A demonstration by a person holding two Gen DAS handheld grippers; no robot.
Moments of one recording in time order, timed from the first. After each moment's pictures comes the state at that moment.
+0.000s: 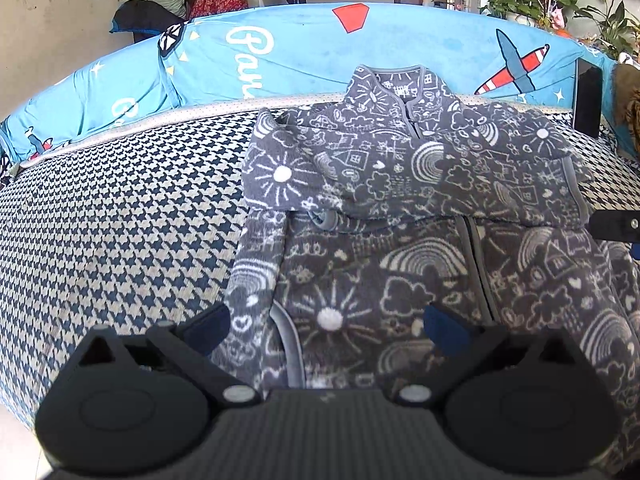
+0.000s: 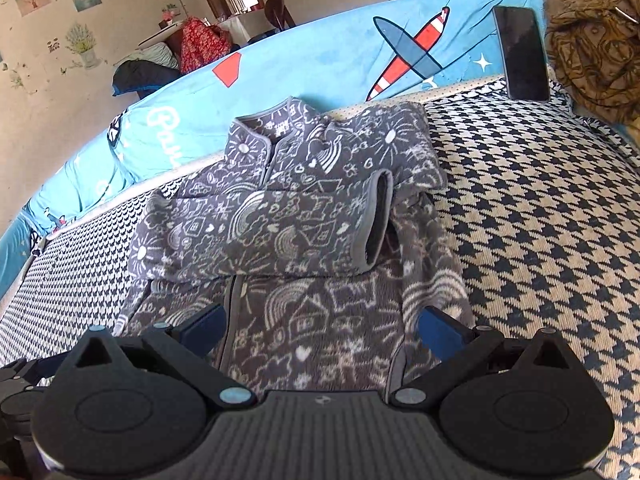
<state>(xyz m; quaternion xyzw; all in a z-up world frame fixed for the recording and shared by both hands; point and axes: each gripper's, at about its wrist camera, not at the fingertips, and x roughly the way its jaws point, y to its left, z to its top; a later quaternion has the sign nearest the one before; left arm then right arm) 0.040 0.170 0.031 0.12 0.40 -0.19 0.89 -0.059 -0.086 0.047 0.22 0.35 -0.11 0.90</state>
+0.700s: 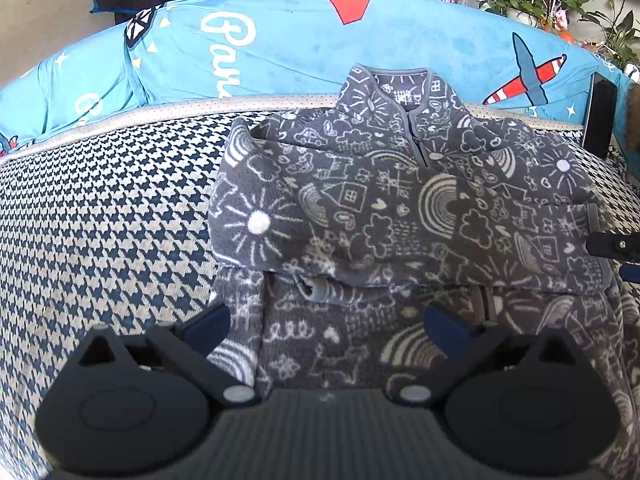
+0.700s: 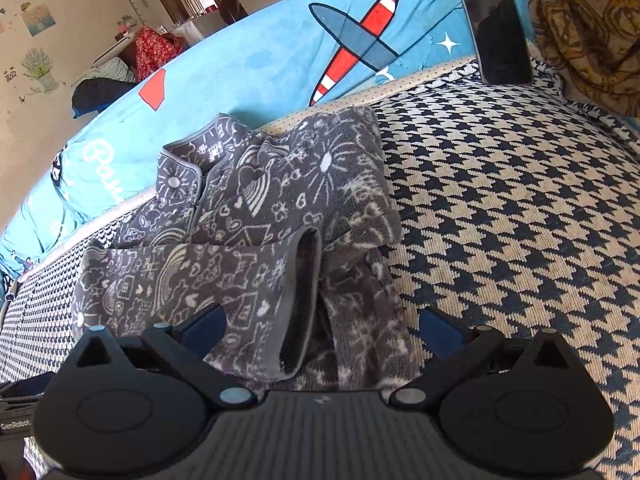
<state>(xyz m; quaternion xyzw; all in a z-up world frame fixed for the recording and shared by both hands) 0.111 0.141 0.032 0.11 0.42 -0.21 0.87 -0.003 -0.153 0.022 0.26 0.36 -0.15 0.88</state>
